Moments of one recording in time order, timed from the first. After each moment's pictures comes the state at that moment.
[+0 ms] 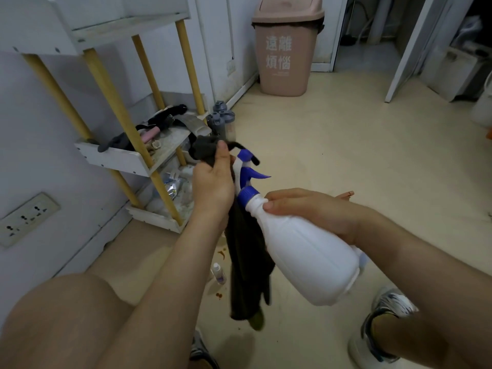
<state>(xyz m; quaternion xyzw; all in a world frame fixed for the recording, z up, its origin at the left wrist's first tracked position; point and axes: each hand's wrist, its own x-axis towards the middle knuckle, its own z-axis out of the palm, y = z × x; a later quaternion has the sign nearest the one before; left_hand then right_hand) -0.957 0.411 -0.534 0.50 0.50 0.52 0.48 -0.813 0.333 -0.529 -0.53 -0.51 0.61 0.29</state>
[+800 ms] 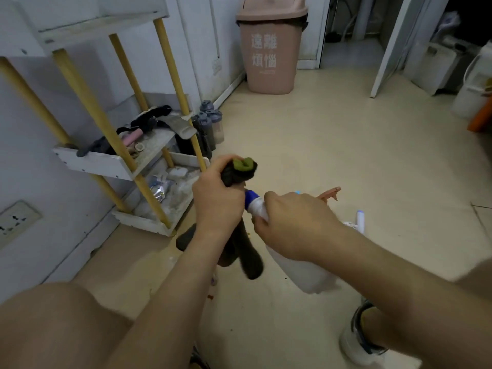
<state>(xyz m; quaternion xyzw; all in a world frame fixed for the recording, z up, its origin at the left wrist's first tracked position) -0.943 0.396 -0.559 0.69 0.45 0.47 0.30 -0.838 0.315 -0.523 -0.70 -0.71 0.09 0.02</state>
